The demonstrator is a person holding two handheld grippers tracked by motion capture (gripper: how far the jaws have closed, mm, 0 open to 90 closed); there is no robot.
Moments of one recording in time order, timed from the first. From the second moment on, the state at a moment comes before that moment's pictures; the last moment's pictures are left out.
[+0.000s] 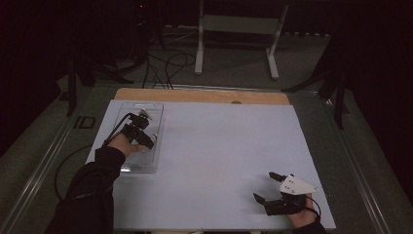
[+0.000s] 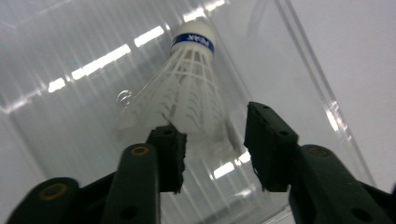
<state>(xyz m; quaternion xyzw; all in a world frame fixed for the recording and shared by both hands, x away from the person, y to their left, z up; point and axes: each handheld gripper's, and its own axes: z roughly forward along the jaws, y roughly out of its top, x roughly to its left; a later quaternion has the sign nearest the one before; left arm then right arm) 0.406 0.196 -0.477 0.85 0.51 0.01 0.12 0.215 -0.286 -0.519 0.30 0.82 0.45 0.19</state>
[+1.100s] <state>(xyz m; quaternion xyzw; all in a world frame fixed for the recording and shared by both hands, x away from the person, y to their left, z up) 0.376 0.222 -0.448 0.87 0.46 0.01 0.14 0.216 -0.284 -0.519 0.30 0.82 0.45 0.19</state>
